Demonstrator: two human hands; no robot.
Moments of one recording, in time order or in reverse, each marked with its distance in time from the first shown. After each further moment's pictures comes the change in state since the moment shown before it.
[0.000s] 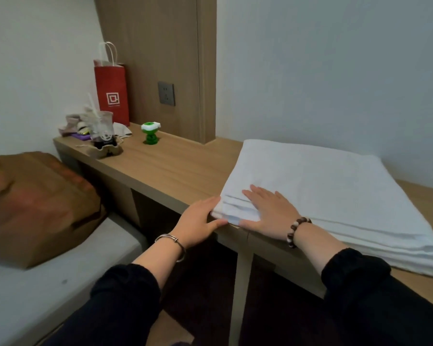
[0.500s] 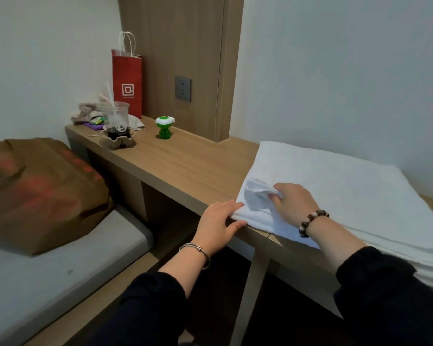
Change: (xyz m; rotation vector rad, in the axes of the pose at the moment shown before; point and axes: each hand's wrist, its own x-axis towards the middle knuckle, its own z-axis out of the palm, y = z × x) left_hand -0.009 0.000 0.021 -0.107 0.255 0.006; right_hand 0.017 -0.012 -0.027 0.106 0.238 0.135
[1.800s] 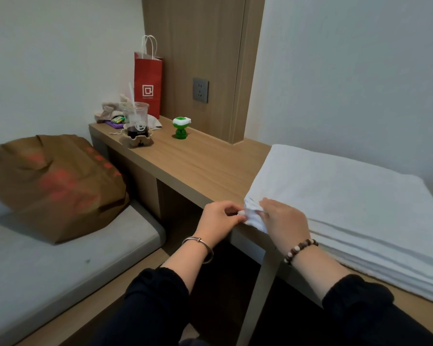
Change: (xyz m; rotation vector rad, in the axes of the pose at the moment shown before) left_hand 0.002 0.006 -0.025 -0.388 0.022 -0.378; right_hand -0.029 -0.042 0.038 -0.116 0.293 -0.247
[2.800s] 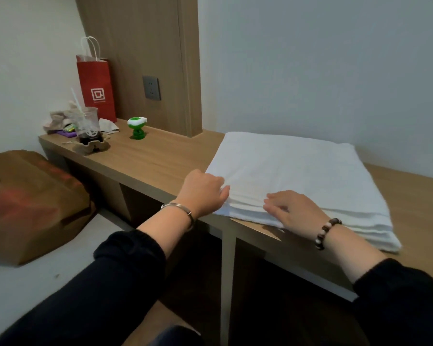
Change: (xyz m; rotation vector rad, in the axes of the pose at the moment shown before) left_hand 0.014 0.081 0.029 1.085 -0.121 0.548; right_hand -0.066 0.102 -0.068 0.279 -0.393 0.251
